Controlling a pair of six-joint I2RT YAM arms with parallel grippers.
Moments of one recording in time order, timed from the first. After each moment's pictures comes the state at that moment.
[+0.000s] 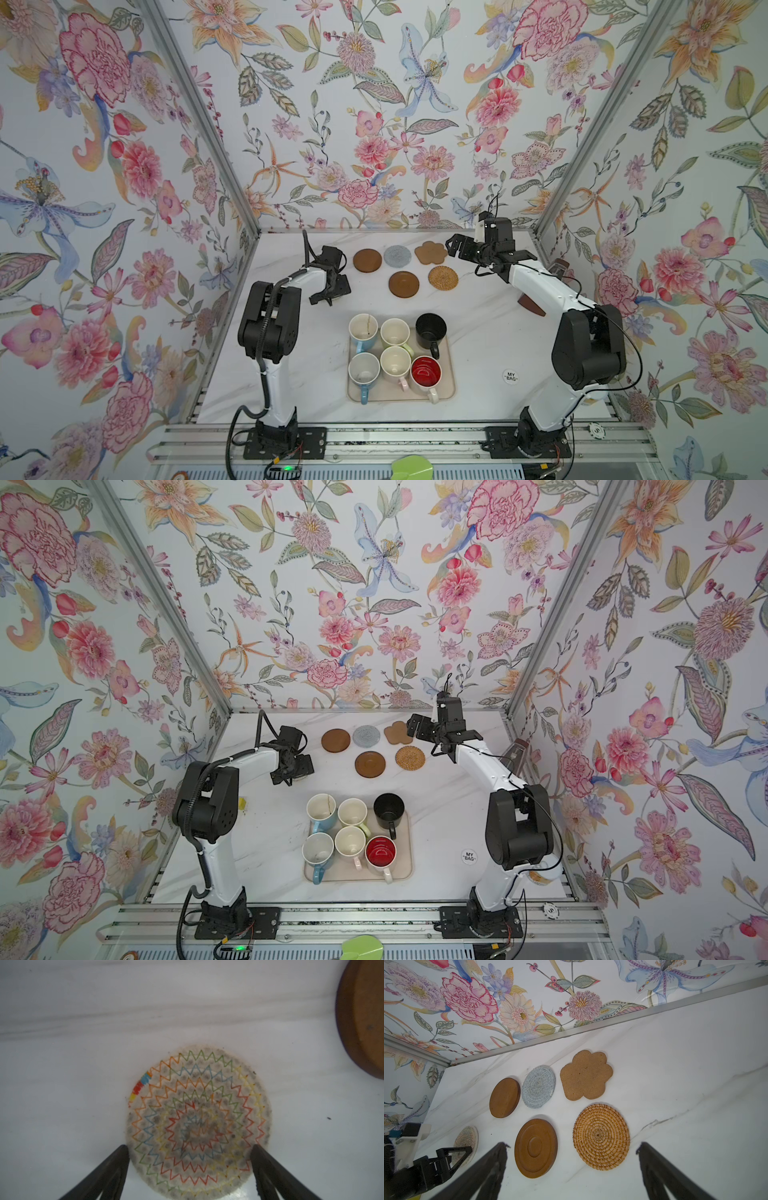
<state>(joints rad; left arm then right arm) -0.22 2.01 1.34 -0.50 -0.16 -0.51 0.23 1.75 1.38 -0.25 -0.15 0.40</state>
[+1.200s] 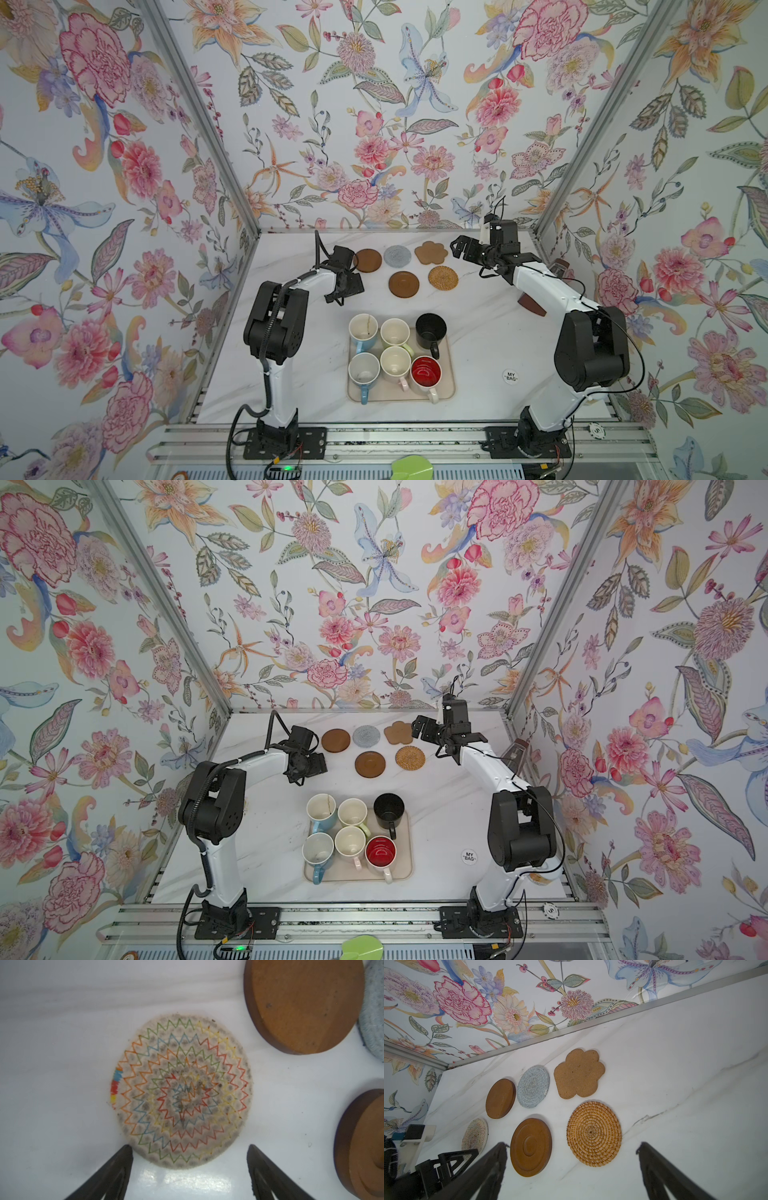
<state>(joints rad) -0.31 2.01 1.34 -0.44 -0.06 -0.56 0.20 1.72 1.34 -0.24 -0.17 0.41</state>
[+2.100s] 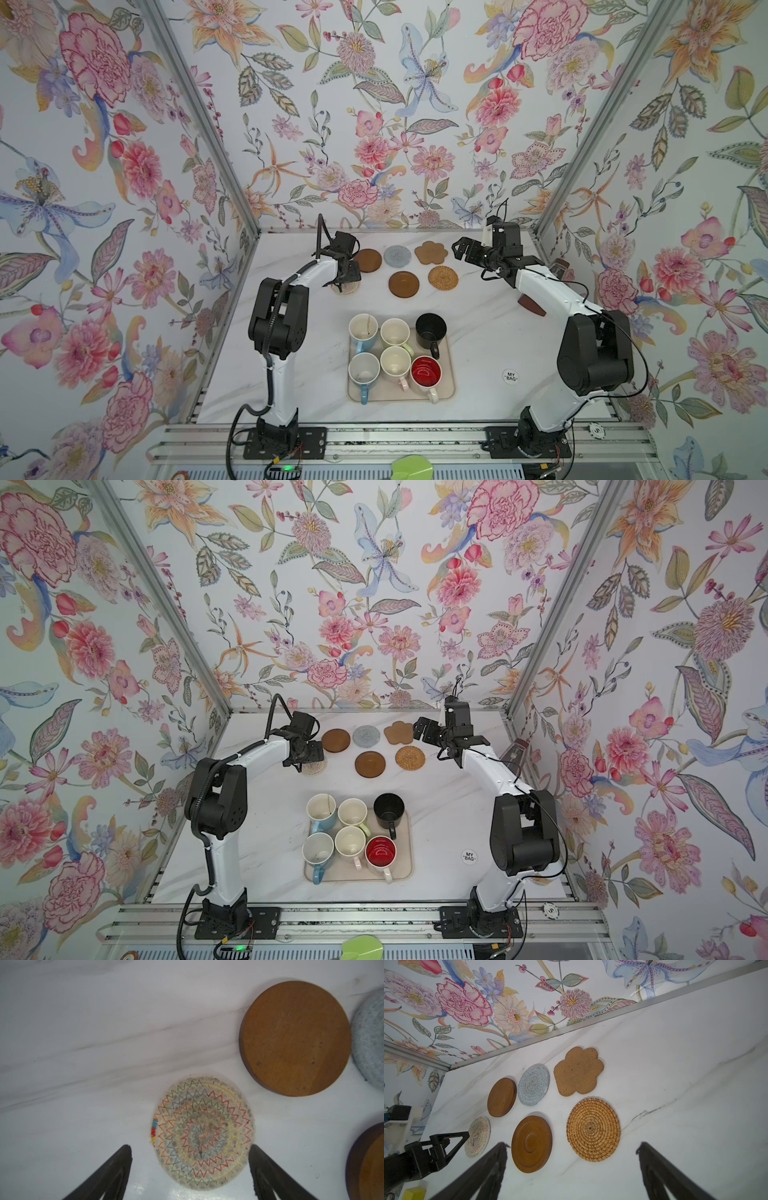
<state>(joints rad) -0.29 2.08 1.55 -0.58 -0.22 -0.42 0.19 1.69 1.30 -0.22 -0.18 0.42</state>
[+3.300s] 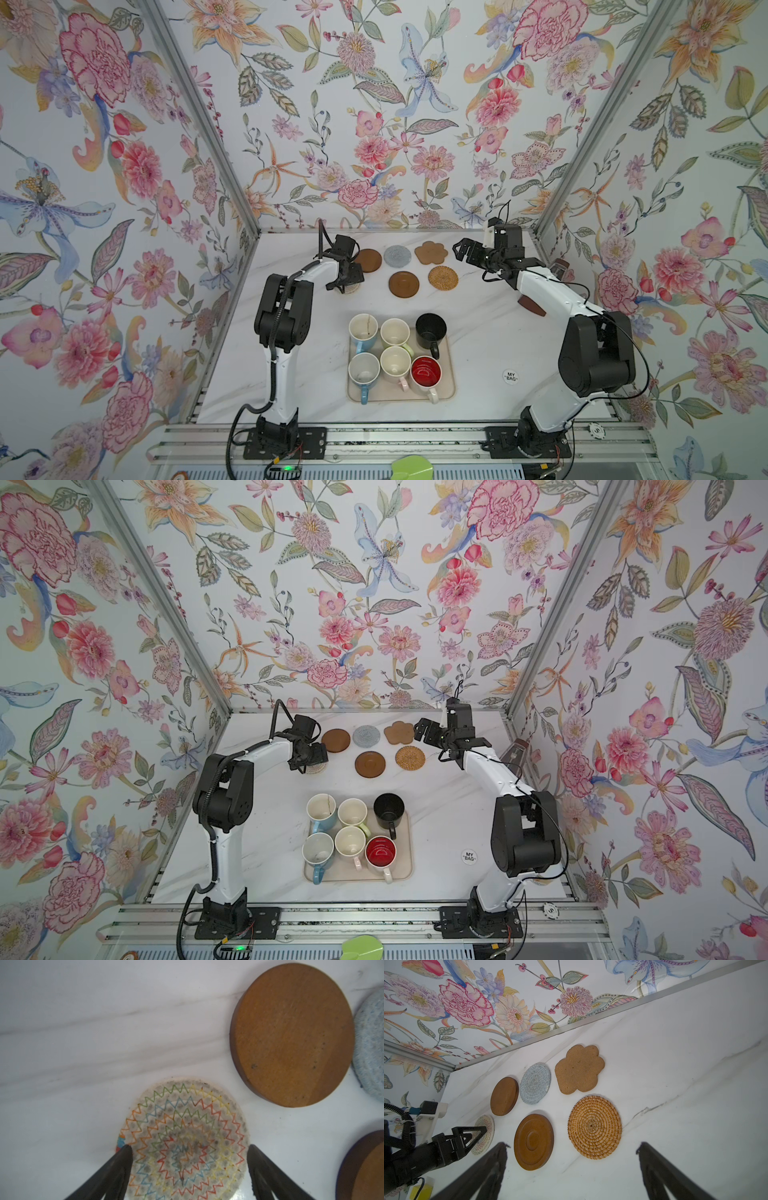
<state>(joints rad) -0.28 2.15 1.56 -0.51 -0.10 -0.48 0.18 1.69 1.28 -0.20 -0.20 0.44</state>
